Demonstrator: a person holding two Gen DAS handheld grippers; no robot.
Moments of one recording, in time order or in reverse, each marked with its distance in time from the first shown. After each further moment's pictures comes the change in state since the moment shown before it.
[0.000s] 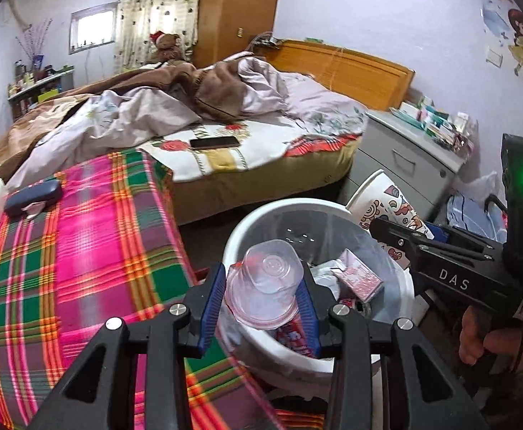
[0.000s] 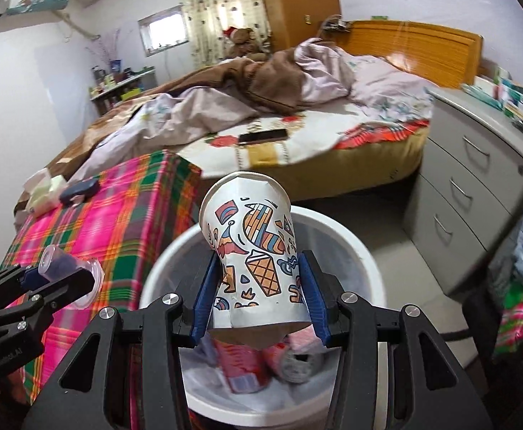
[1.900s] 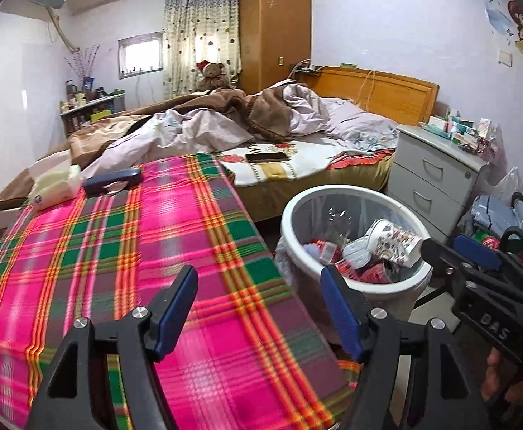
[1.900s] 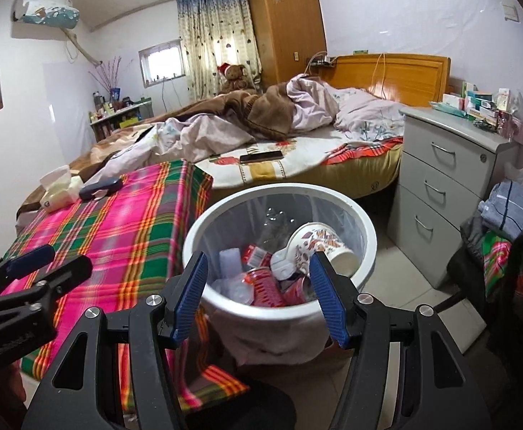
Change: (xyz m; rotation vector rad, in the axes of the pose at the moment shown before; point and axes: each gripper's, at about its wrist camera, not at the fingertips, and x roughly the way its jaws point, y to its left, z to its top) left arm -0.086 0.015 -0.081 -0.025 -0.139 0.218; right arm -0.075 0.044 -0.081 -0.004 -0.193 -0.047
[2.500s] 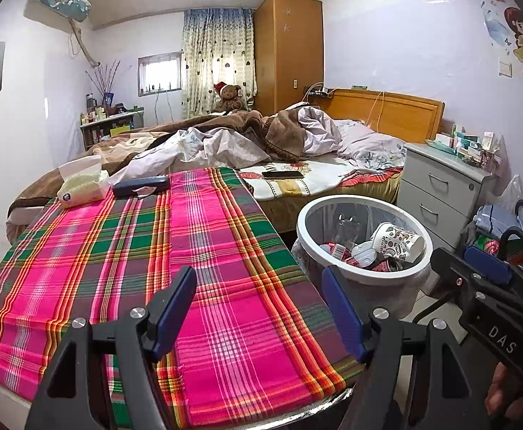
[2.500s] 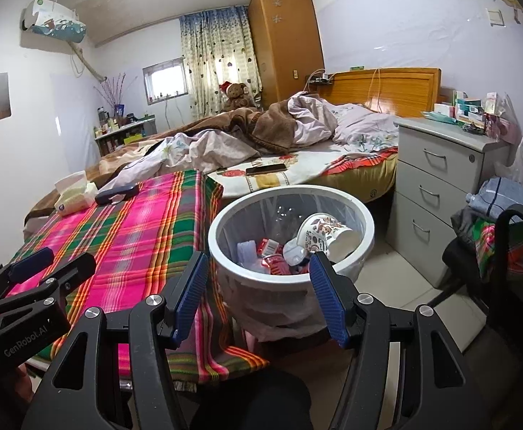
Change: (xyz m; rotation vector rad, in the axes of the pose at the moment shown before) left arm -0.042 0.009 -0.031 -0.018 -0.107 0.053; right arm -0.026 0.018 -0.024 0.011 -0.076 -0.006
